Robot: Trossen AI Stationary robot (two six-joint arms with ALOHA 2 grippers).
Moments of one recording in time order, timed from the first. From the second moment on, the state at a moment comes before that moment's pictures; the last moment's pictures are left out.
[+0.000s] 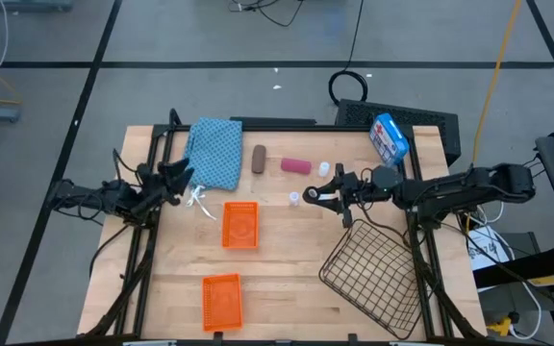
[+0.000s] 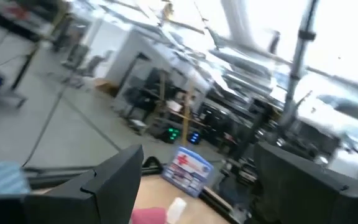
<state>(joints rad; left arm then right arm) -0.20 0.03 0.02 0.42 -0.78 -0.30 -0.12 1.16 0.38 0.77 -0.21 0.14</state>
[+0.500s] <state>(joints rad) -0.20 0.46 0.02 0.69 -0.63 -0.35 -0.12 1.32 0.44 0.89 -0.21 0.15</state>
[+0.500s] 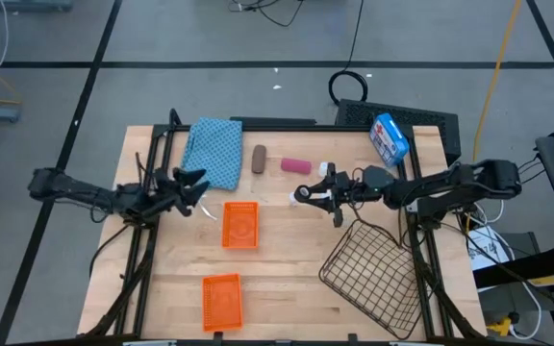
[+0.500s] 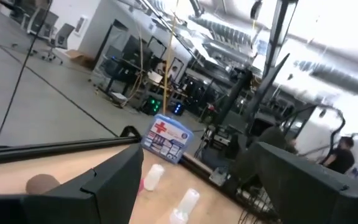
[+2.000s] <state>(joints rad) -0.13 1.68 0.96 0.71 -0.42 0.13 -0.10 1.40 0.50 0.87 -0.21 0.14</state>
